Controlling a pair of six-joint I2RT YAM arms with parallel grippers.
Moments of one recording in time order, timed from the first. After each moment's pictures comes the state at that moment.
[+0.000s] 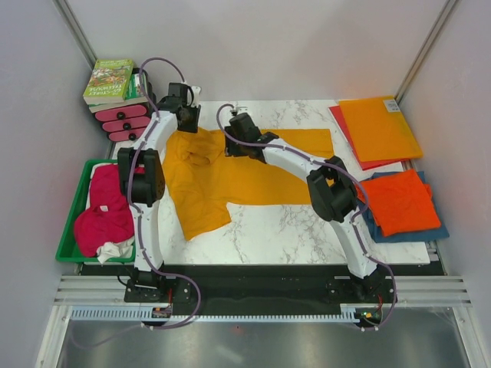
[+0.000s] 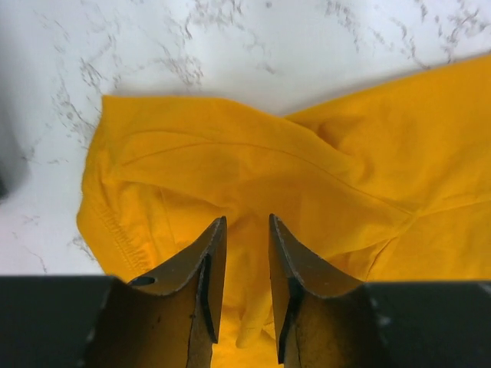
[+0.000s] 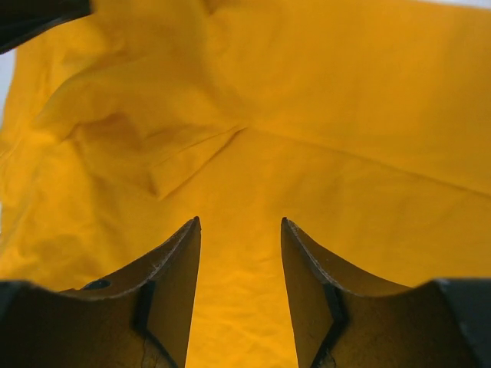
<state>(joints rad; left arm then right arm) -0.11 2.27 2.01 -0.60 0.05 0.10 0.66 2.31 1.93 -0.30 0.13 0.48</state>
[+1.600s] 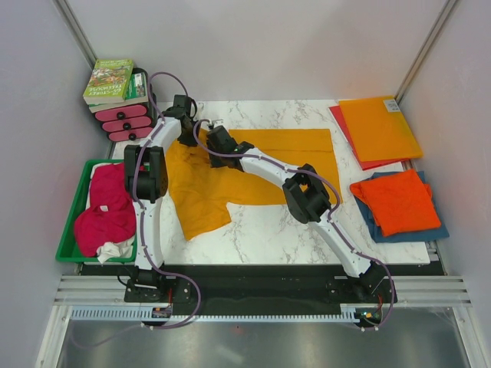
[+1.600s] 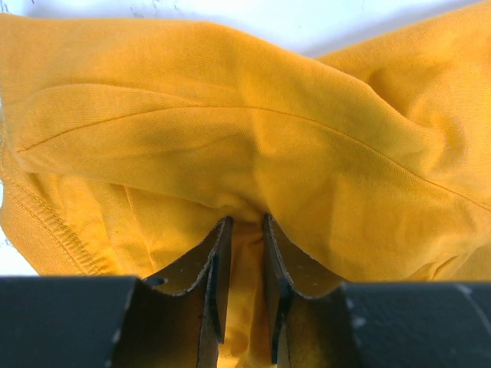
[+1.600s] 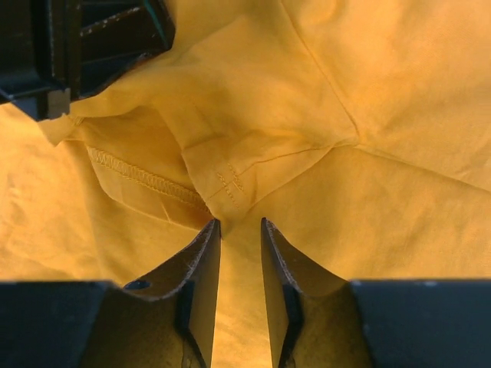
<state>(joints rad) -0.11 2.36 1.97 -0.63 0.03 0.11 0.79 2.60 2.27 -0.38 0.15 0.44</state>
